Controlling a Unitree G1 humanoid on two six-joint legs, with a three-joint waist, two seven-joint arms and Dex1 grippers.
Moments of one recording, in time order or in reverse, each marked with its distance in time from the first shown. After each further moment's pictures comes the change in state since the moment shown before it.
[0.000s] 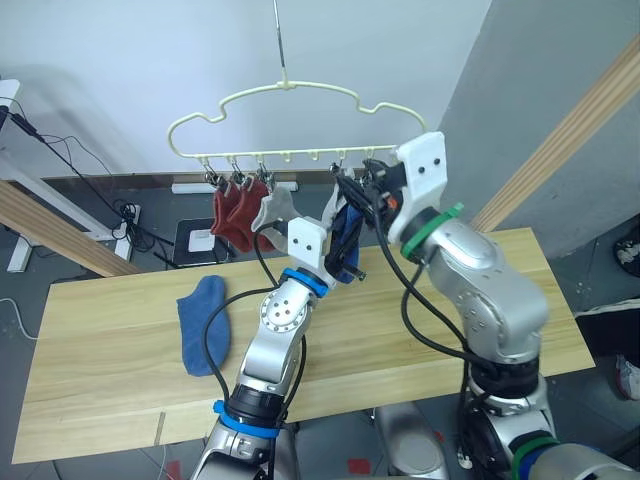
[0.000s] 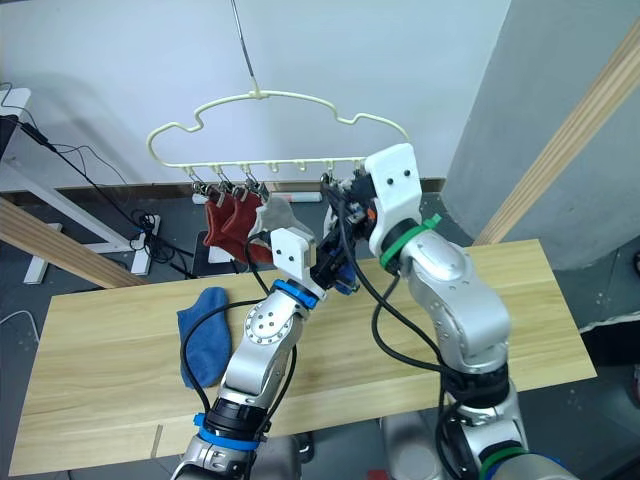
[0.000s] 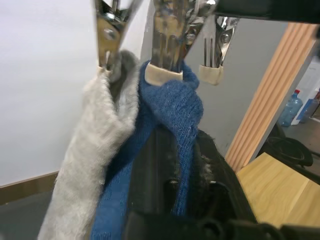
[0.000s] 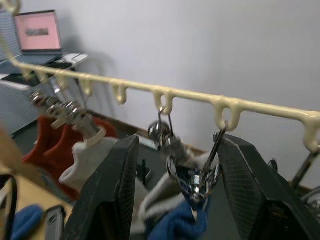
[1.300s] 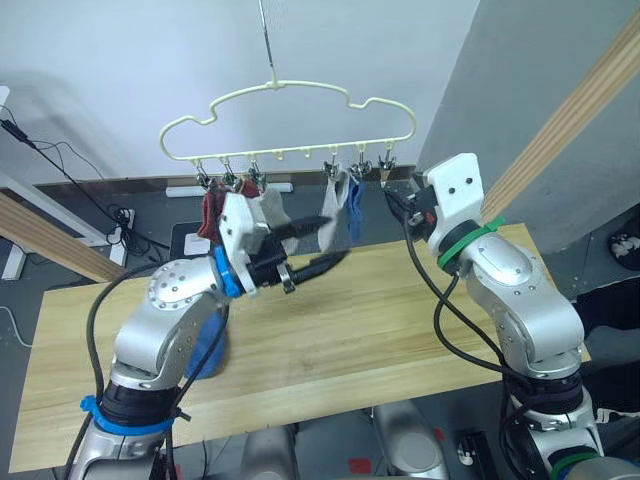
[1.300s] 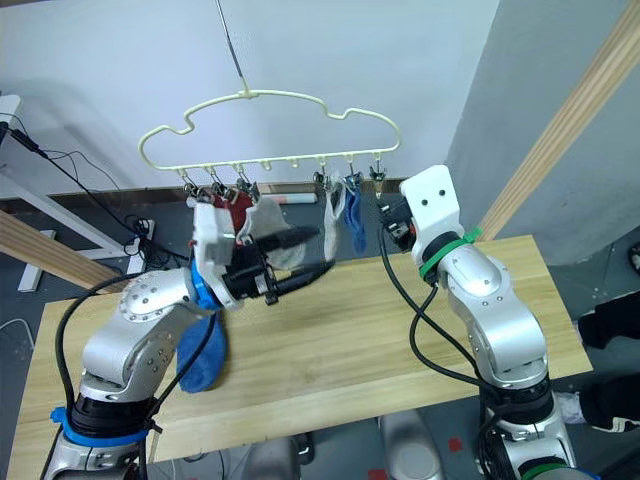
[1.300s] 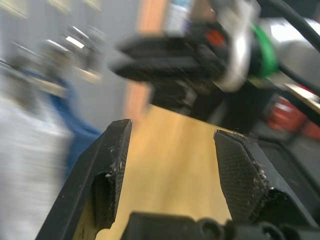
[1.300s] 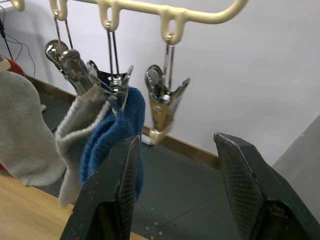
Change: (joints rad) left arm -0.040 0.500 0.219 -0.339 -0.500 0.372 -0.477; right arm 0.079 -0.157 0.015 0.006 -0.113 -0.072 -0.067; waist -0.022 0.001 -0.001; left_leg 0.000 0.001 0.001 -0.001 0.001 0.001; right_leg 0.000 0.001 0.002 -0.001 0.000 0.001
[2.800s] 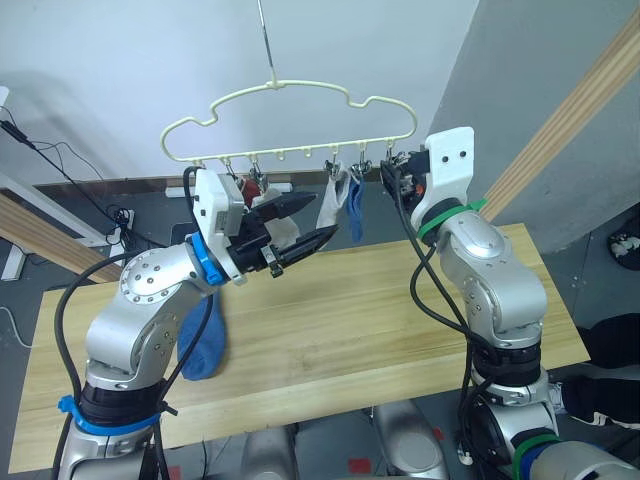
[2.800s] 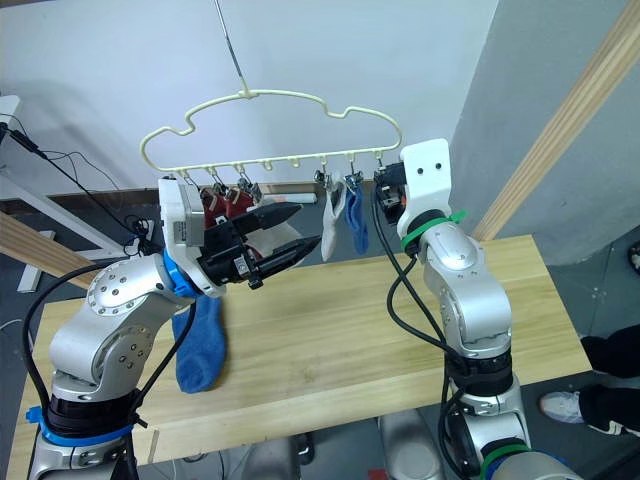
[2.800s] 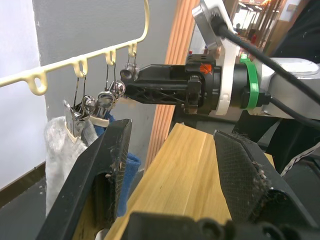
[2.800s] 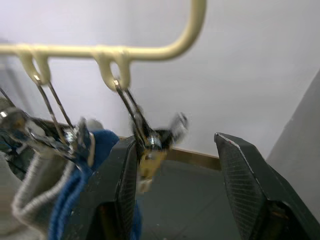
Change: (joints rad) left arm -0.008 0.052 0.044 -0.082 -0.055 0.079 0.024; right arm -0.124 0.221 -0.093 0.165 -0.033 -0.012 -0.099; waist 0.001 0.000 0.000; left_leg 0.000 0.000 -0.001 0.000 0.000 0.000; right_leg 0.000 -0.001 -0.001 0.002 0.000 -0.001
